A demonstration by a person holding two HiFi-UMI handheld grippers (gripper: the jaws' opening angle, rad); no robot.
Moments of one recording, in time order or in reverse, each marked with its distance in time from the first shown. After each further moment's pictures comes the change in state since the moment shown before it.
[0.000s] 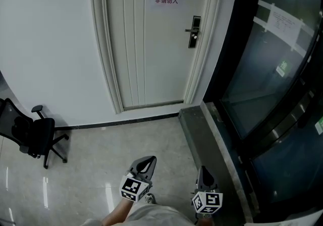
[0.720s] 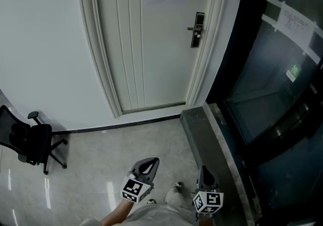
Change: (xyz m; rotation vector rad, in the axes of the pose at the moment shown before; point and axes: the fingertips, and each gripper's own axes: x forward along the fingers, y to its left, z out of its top) left arm 0.093 0.064 -0.004 -0.003 0.029 -0.048; right arm 0.117 -0.018 -0.005 0.021 0.041 -0.006
